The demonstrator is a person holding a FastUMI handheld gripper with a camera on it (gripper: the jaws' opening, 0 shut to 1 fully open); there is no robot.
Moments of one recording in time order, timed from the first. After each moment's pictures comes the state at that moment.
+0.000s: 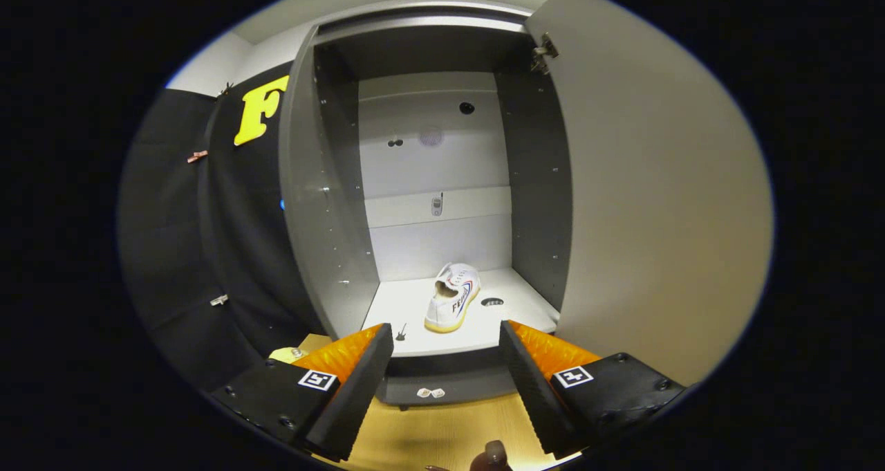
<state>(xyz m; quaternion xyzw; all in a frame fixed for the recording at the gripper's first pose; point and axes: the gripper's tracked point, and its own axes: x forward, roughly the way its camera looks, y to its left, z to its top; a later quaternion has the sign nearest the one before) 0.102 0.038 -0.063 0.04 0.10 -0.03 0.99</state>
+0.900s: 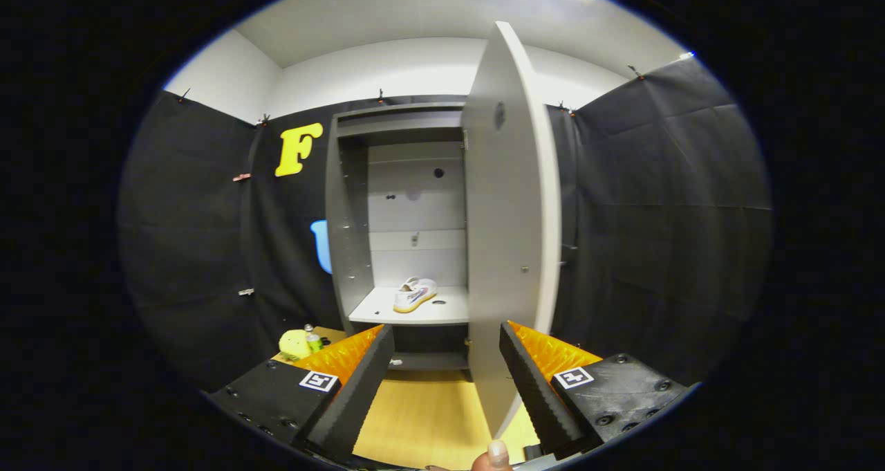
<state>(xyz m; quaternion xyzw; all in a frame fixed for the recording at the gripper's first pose) -0.135 -0.111 0.020 0.00 0.03 -0.03 1.00</state>
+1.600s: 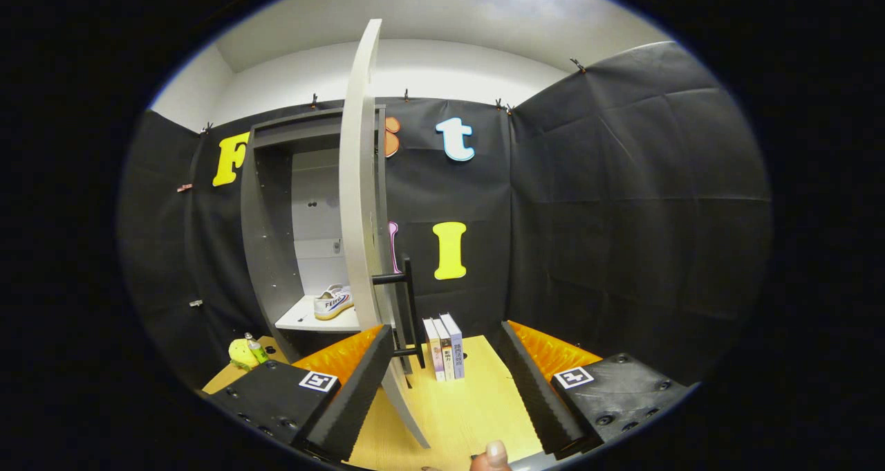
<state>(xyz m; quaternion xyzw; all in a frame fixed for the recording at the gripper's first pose) -0.115 -0.232 0.023 0.02 0.02 -0.11 0.99</state>
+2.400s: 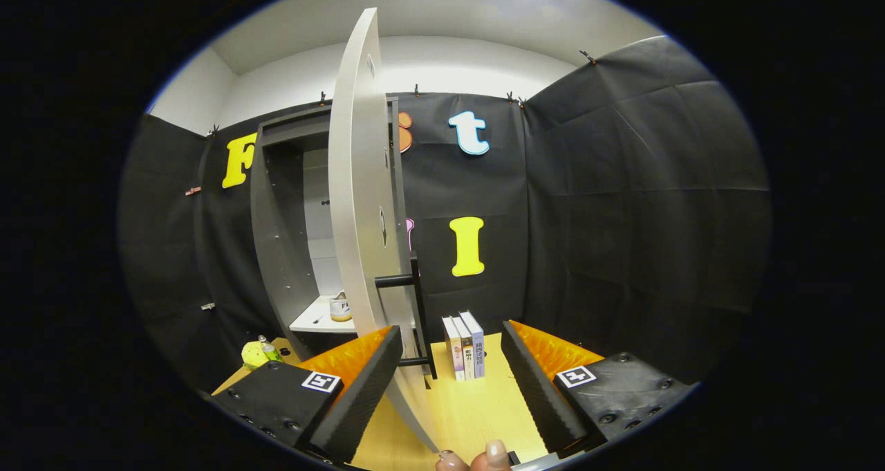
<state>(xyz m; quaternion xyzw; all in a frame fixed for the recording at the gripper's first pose) -0.098 -0.196 0.014 0.03 0.03 -0.09 1.00</state>
